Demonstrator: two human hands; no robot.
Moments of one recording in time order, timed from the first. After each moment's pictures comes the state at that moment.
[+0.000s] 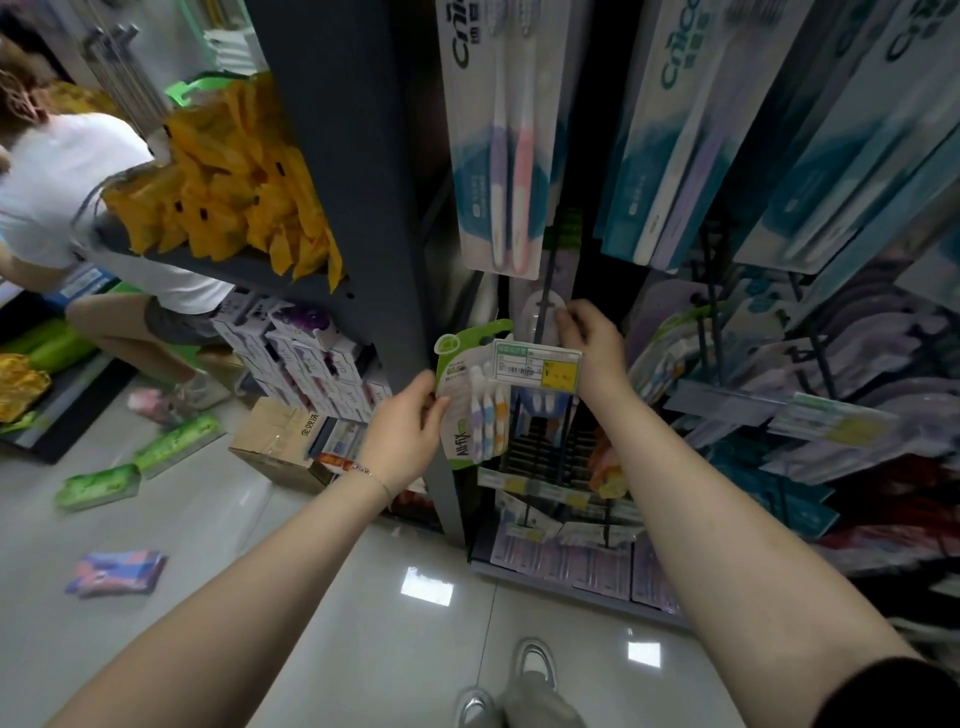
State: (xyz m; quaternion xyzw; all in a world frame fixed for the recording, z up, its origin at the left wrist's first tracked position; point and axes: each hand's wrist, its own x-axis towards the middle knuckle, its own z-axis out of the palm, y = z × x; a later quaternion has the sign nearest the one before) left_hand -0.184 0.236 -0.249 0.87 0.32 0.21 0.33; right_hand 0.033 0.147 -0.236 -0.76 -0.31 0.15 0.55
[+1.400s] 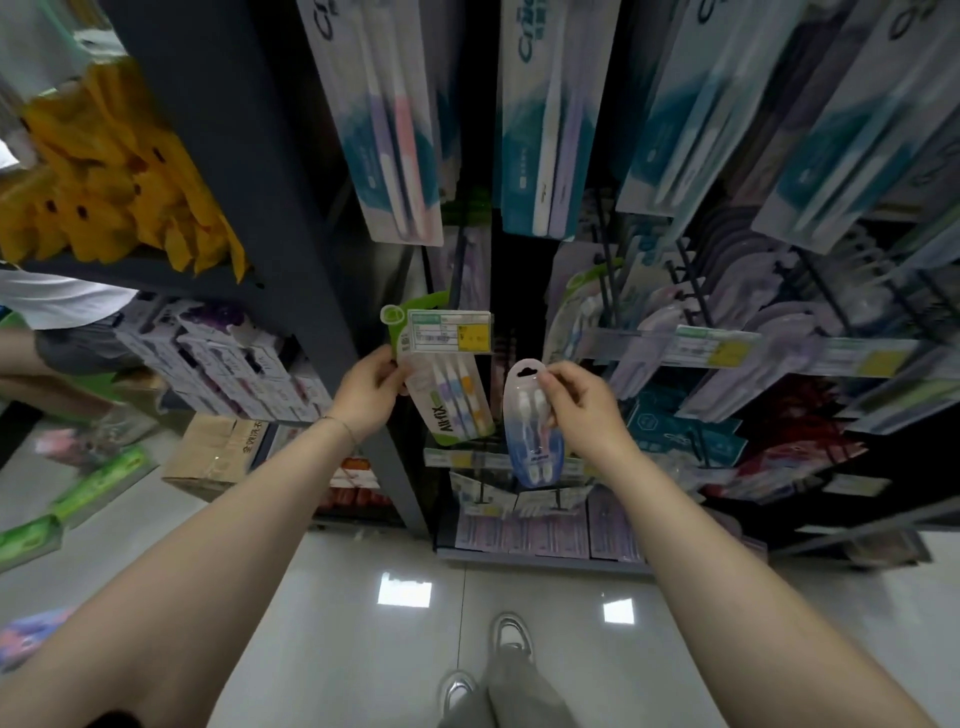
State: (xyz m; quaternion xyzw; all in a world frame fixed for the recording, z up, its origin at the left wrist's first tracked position) left_hand -0.142 0.243 -0.265 0.79 0.30 0.14 0.51; right_hand -0.003 0.022 -0.250 -0.78 -0.29 0.20 0.52
